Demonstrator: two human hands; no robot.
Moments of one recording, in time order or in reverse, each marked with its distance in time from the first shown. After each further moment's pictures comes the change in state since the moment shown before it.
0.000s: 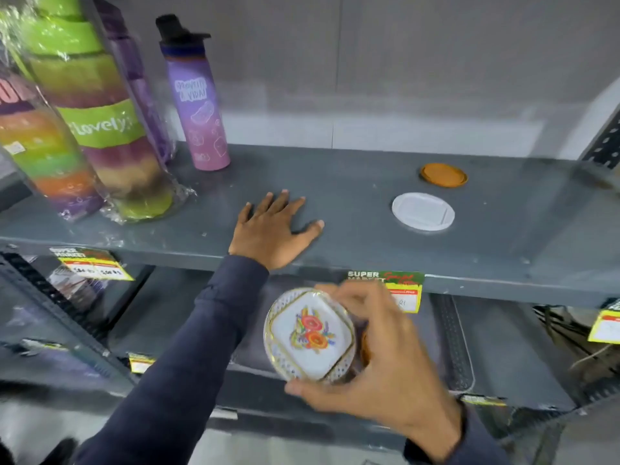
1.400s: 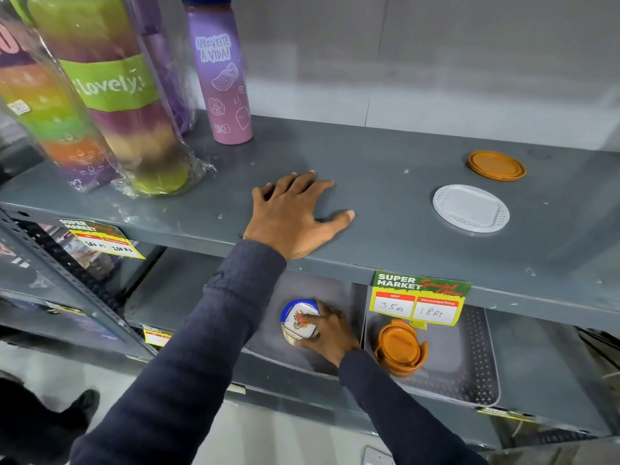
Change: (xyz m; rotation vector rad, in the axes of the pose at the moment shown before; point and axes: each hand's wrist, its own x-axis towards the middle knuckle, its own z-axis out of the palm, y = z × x) left_hand 0.005 -0.003 0.001 0.010 0.103 0.012; right_hand 0.023 0.230 0.202 -0.396 -0.588 0.349
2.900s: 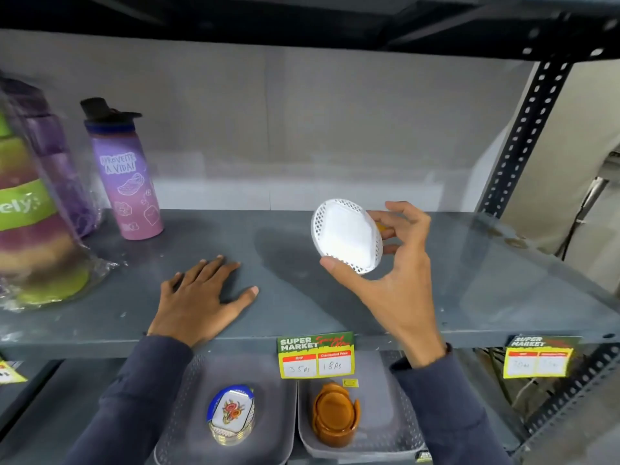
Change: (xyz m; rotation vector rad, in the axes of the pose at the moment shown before) left_hand -0.003 0.000 0.001 0.007 -0.006 0.019; right_hand -0.171 -0.034 -0.316 0.550 1.122 -0.193
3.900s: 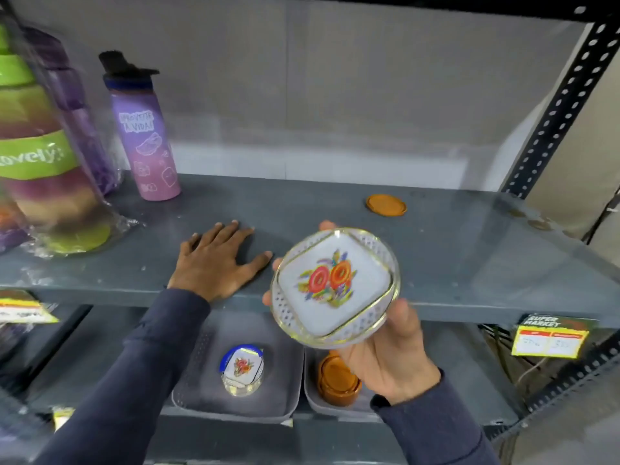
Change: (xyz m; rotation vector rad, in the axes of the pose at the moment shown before) left_hand -0.002 0.006 -0.006 -0.004 -0.062 -0.020; right_hand -0.069 -0.023 0.021 1.414 -0.696 0.438
